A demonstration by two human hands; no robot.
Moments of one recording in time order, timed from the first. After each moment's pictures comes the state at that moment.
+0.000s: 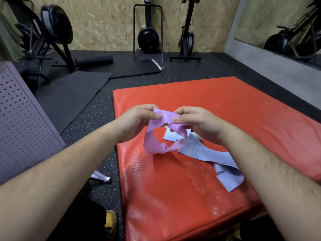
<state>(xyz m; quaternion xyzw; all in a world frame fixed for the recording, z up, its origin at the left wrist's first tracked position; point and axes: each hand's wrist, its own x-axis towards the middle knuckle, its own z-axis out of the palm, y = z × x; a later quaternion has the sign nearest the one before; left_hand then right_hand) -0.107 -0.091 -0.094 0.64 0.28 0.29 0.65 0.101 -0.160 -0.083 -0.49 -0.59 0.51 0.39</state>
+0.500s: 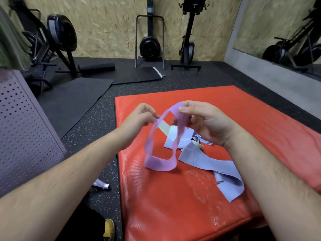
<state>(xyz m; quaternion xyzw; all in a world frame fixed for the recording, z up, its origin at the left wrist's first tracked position) -0.105 -0.088 -0.089 0.64 0.36 0.39 0.55 0.096 -0.167 -0.048 -0.40 -0.55 0.55 0.48</state>
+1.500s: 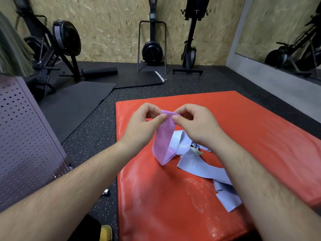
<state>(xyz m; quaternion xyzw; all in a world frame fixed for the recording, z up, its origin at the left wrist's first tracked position) -0.079 -0.111 -0.078 0.66 0.38 0.51 0.39 0.087 -0.152 -0.053 -0.61 -0.63 0.20 0.44</state>
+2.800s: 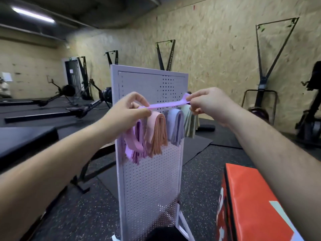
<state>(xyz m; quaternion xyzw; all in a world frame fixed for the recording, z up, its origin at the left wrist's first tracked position) -0.467 -0.295 0.174 0.60 0.58 0.53 0.13 -0.247 -0.183 0.208 -0.35 -0.75 0.34 0.45</state>
